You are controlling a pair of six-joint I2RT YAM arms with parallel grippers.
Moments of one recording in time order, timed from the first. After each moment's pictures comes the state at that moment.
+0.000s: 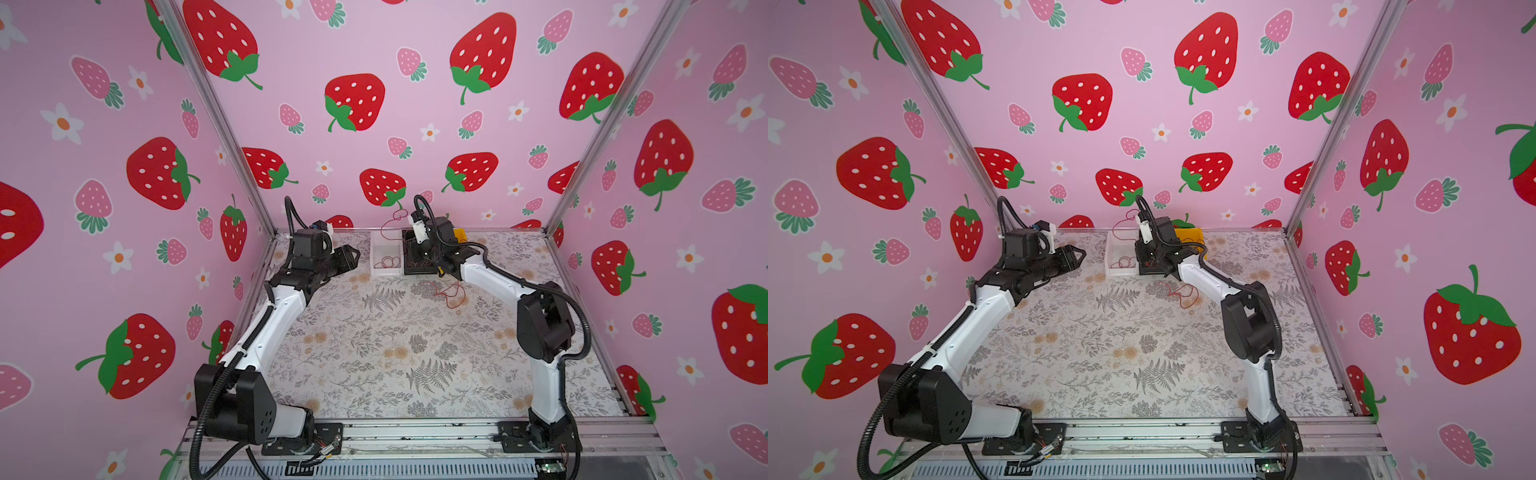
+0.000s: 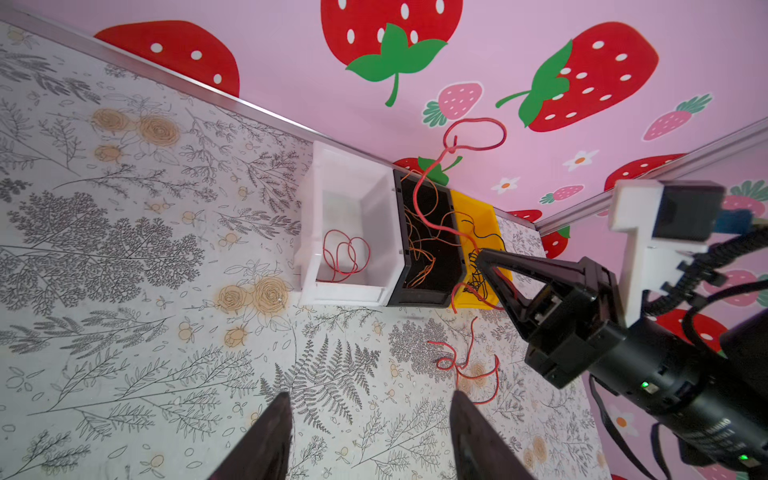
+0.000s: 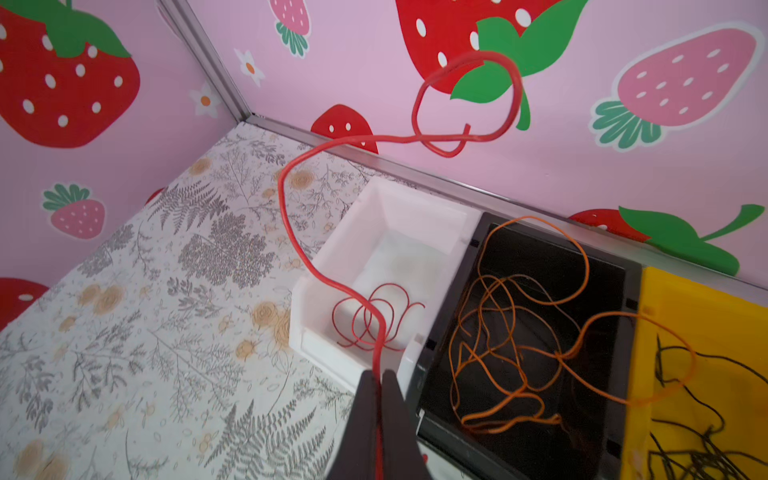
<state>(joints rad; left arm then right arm) -0.13 1.39 1.20 -0.38 0.29 -0.47 0.67 2.08 1.72 -0.08 -0.10 0.13</state>
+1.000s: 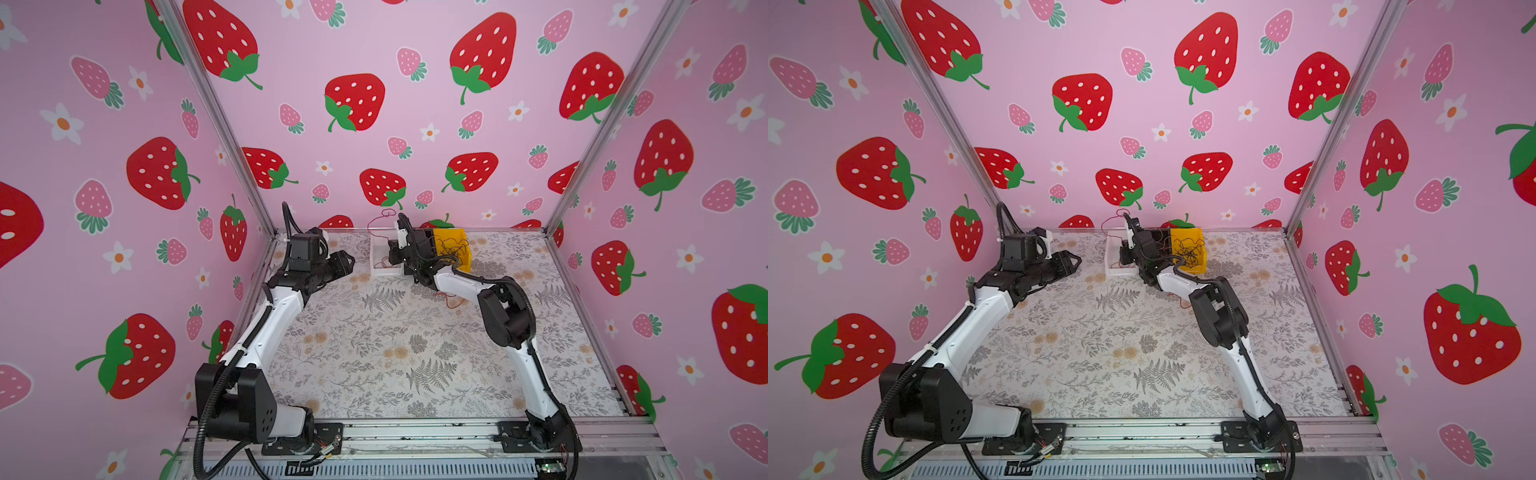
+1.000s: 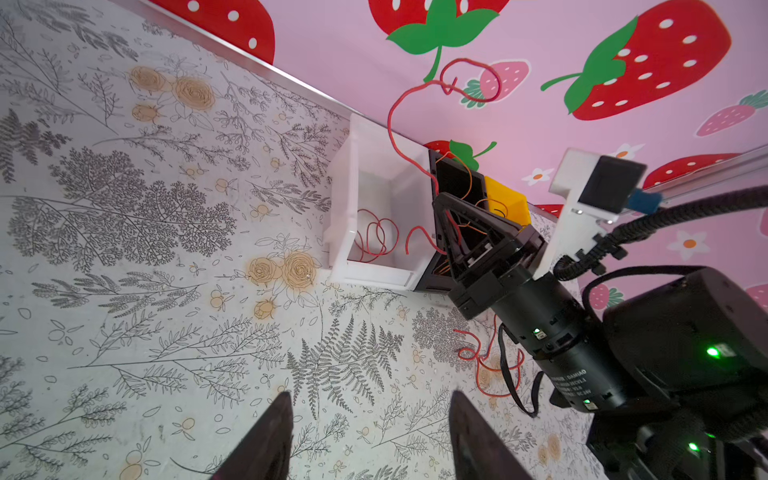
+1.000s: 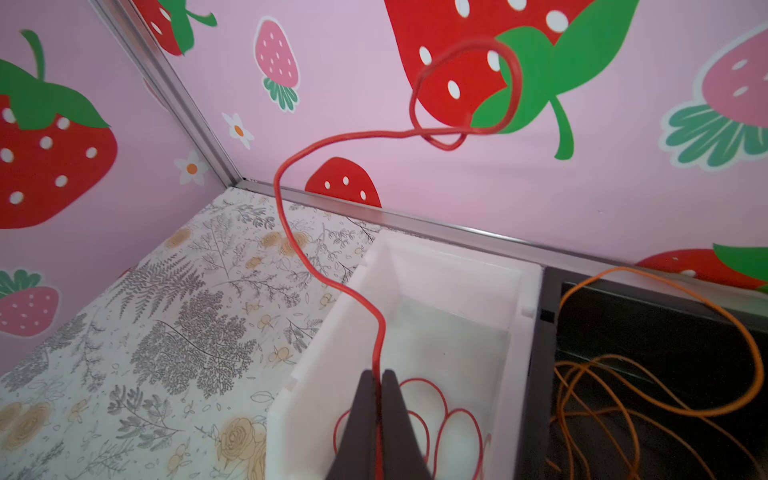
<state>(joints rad) -0.10 1.42 1.17 -0.42 0.29 -0.47 0.74 2.35 1.83 0.21 0.05 0.22</state>
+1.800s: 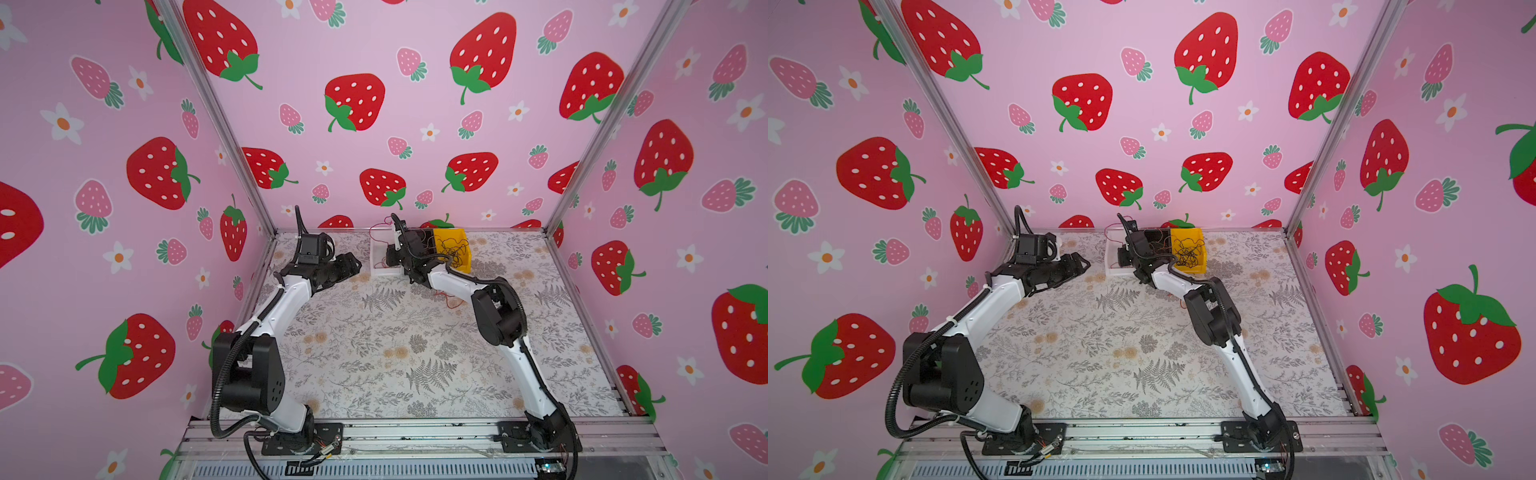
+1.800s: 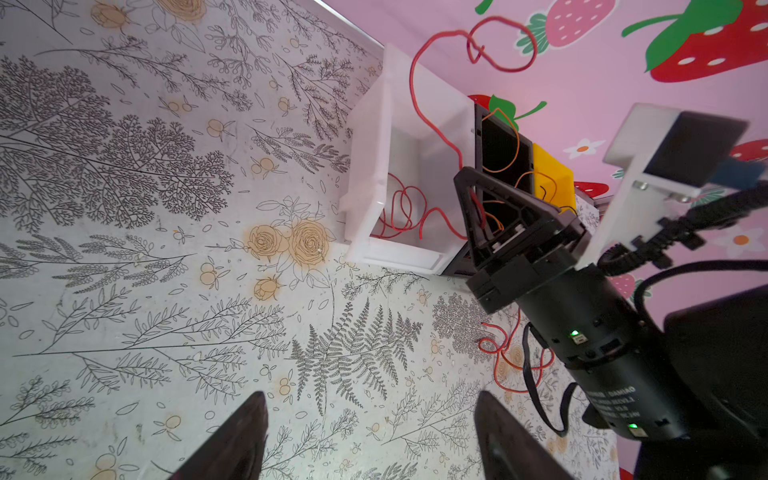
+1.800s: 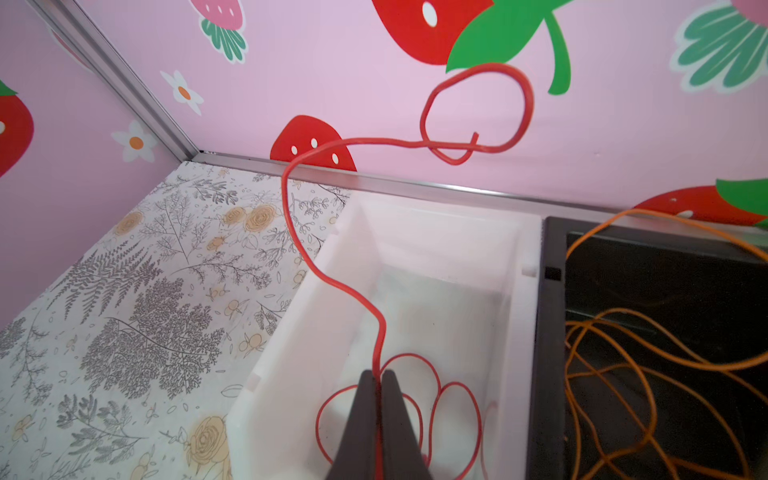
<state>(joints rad) -0.10 1.56 1.21 -0.44 0.32 -0.50 0.75 2.43 1.94 0.09 0.10 0.28</state>
